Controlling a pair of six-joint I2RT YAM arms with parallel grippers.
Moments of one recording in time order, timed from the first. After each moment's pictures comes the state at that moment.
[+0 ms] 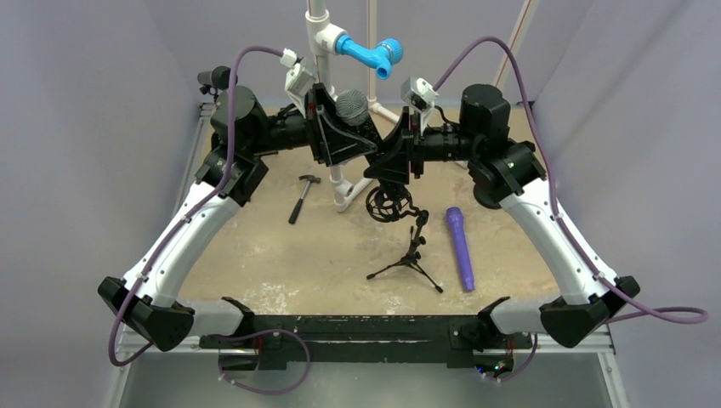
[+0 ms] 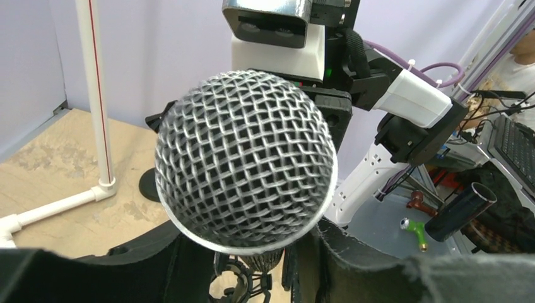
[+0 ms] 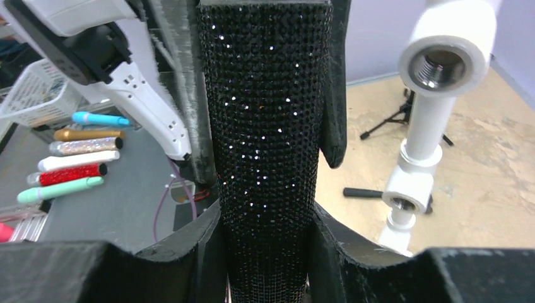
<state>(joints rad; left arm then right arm) -0.53 1.30 1.51 0.04 0.90 -0.48 0.53 1.34 1.61 -0.44 -0.95 0.07</state>
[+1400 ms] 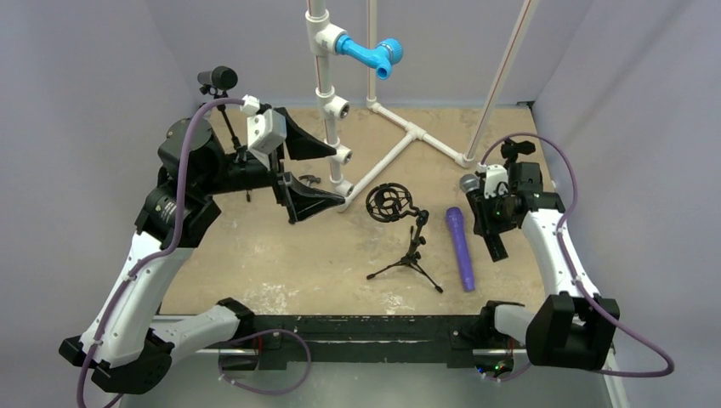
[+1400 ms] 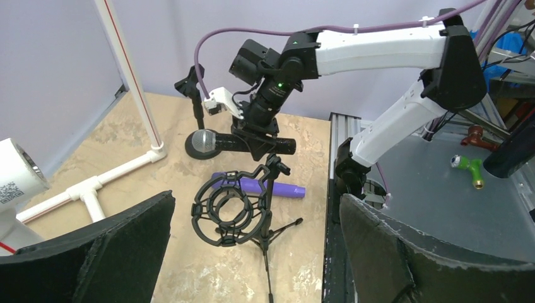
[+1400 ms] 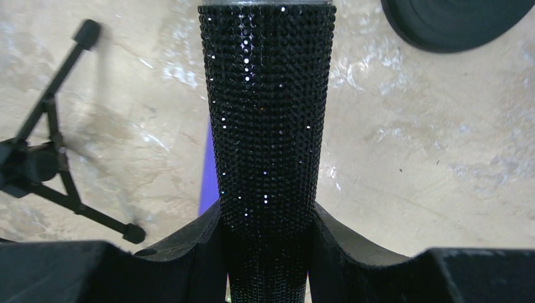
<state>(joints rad) -0.53 1.04 1.51 -0.44 0.85 -0.06 -0.06 1.14 0.92 -0.86 -0.20 -0.30</state>
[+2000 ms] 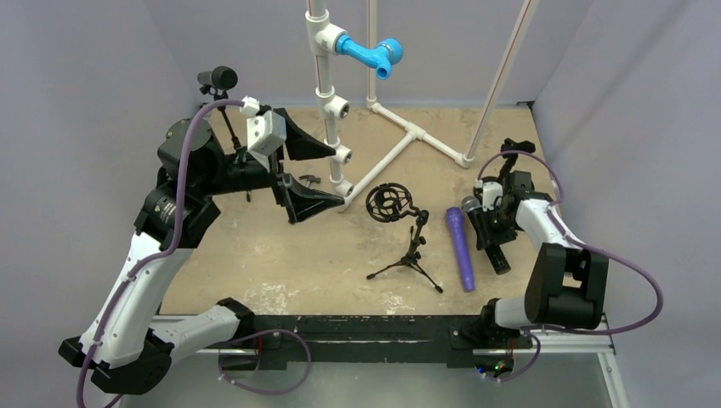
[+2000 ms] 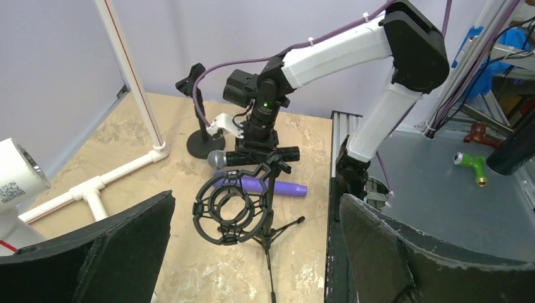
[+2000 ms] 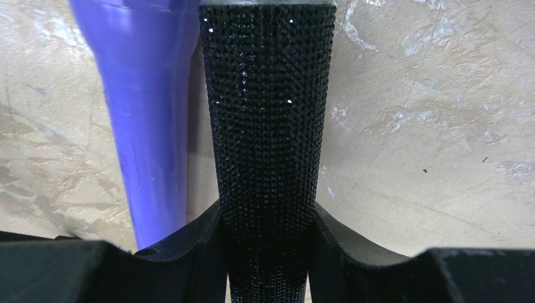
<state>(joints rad) -0.53 1.03 1.51 -0.45 0.85 -0.04 -0.16 1.38 0.82 -0.76 -0.15 -0.39</state>
